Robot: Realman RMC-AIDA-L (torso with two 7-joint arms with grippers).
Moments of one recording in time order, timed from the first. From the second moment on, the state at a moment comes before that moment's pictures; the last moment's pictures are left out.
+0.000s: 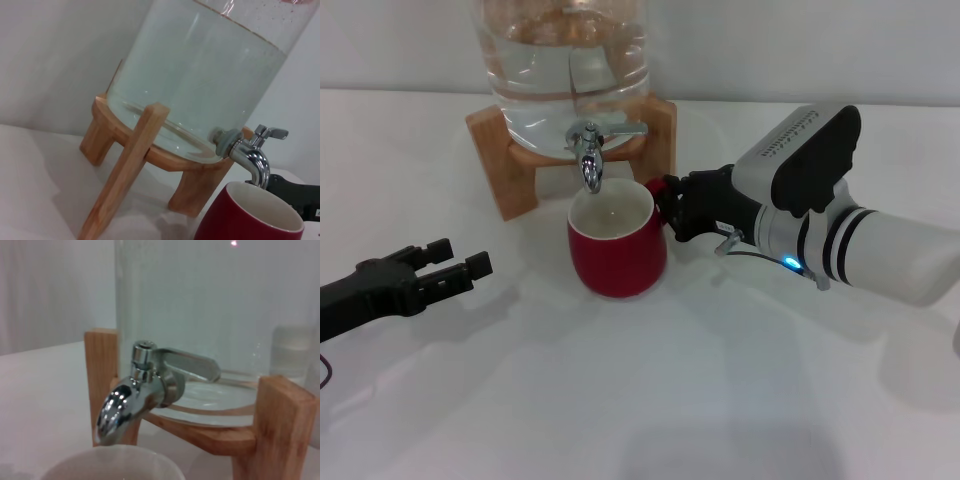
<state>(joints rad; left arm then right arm) -0.30 -2.08 0.56 0.68 -1.25 -1.49 1.58 0.76 2.03 0.83 0.62 0.08 0.31 -2.52</state>
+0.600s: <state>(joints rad) -0.30 -2.08 0.56 0.68 -1.25 -1.49 1.58 0.77 2.03 0.80 0.63 0.10 0.30 -2.52</state>
